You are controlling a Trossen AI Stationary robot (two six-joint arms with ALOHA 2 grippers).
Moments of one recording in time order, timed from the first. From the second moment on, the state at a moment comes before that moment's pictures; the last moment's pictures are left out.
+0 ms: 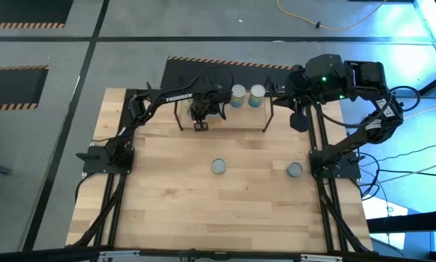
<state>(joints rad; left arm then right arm) 0.43 2.20 2.00 -1.54 -0.16 0.18 -0.15 1.49 2.25 -1.51 0.05 -0.14</state>
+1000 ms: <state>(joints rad) 0.42 2.21 2.00 -1.53 -0.22 0.13 -0.15 1.49 2.25 -1.51 0.05 -0.14</state>
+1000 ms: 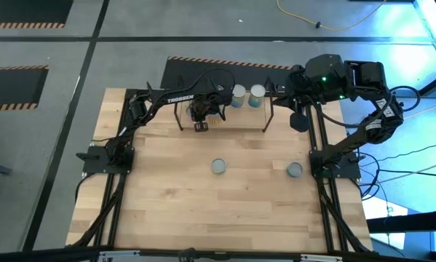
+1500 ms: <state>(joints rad) 0.42 2.20 2.12 -1.57 -0.22 0.11 -0.15 1.49 2.25 -1.51 0.05 -0.14</state>
